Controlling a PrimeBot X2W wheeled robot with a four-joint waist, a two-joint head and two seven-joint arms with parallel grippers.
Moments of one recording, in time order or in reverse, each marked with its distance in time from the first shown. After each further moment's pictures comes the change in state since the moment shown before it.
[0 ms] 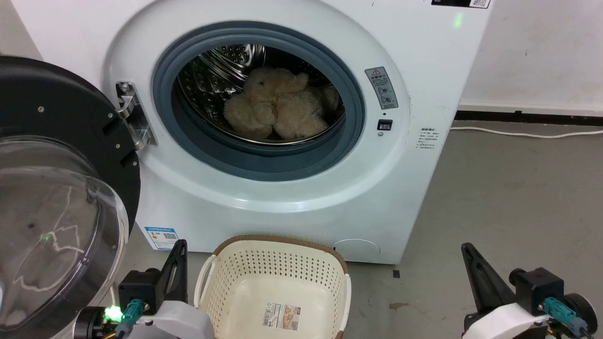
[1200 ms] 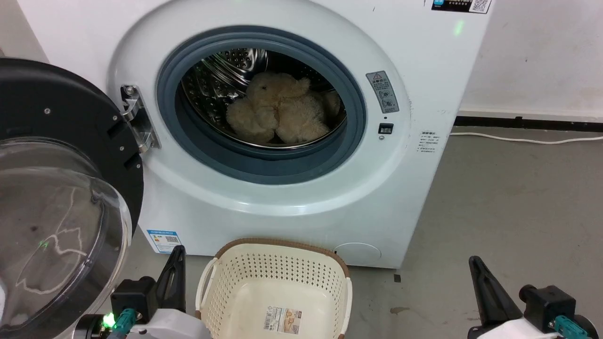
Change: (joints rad) left arm 0.016 0.059 -0.054 0.015 -0.110 0.030 -0.052; right arm 0.048 0.000 -0.001 0.016 0.072 0.000 -0.059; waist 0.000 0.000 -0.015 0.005
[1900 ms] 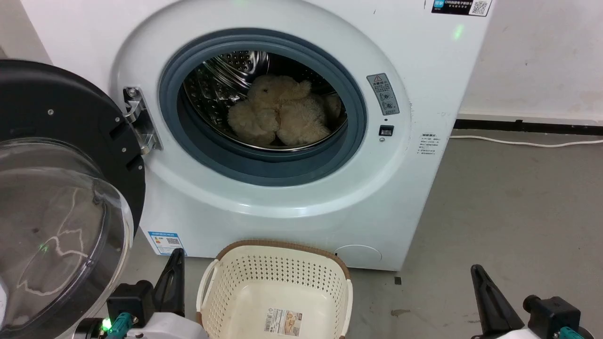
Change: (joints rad) left arm 0.005 0.032 -0.031 0.010 -0.062 0.018 -0.027; right arm 0.028 0.000 0.000 0.011 0.037 0.000 -0.033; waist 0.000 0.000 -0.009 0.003
